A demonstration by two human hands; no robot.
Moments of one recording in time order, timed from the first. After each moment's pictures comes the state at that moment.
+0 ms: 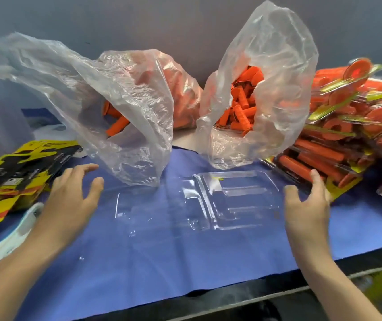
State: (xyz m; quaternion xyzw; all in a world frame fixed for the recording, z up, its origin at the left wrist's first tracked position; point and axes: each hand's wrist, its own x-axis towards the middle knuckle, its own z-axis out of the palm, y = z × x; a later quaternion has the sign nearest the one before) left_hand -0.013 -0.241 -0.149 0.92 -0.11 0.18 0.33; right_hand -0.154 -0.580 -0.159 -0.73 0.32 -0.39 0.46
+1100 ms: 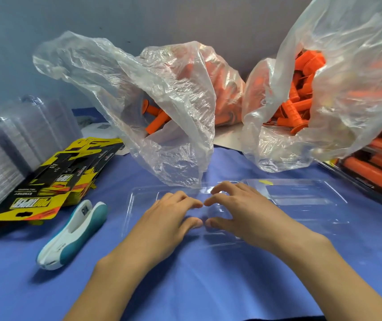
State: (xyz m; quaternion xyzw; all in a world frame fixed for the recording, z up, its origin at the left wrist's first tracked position) left_hand -0.025 -0.288 -0.173 0.93 -0.32 0.02 0.19; right_hand -0.055 -0.490 -0.166 -0.98 -0.15 -0.05 0.13
